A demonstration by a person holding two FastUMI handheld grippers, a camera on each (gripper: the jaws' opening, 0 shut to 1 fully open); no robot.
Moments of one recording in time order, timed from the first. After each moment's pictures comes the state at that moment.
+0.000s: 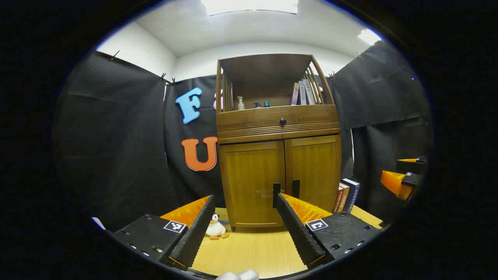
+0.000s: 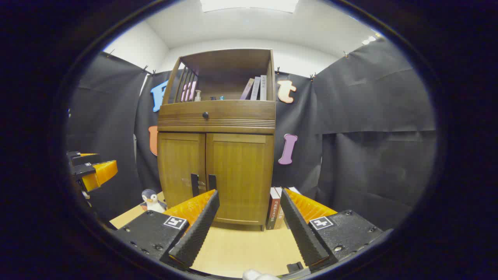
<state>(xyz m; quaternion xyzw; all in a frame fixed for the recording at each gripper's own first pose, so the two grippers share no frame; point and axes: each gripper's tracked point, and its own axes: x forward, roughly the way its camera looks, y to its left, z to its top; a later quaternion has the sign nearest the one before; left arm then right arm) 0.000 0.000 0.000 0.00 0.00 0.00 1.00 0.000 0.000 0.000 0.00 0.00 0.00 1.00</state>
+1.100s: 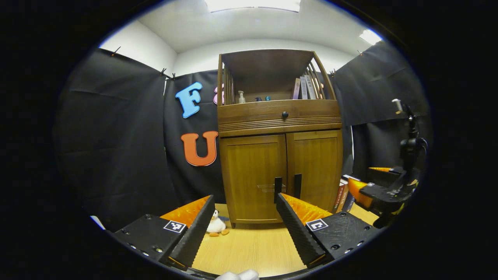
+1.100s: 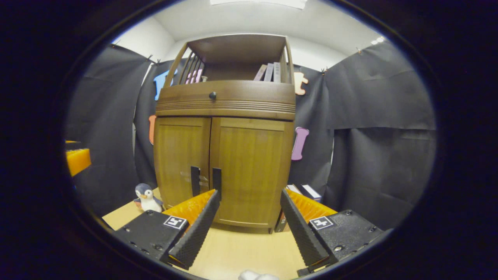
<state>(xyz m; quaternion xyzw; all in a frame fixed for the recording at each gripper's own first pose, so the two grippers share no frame) 0.005 0.010 -0.019 0.00 0.02 0.01 1.00 0.117 0.051 -0.040 -0.03 0.01 0.02 1.00</state>
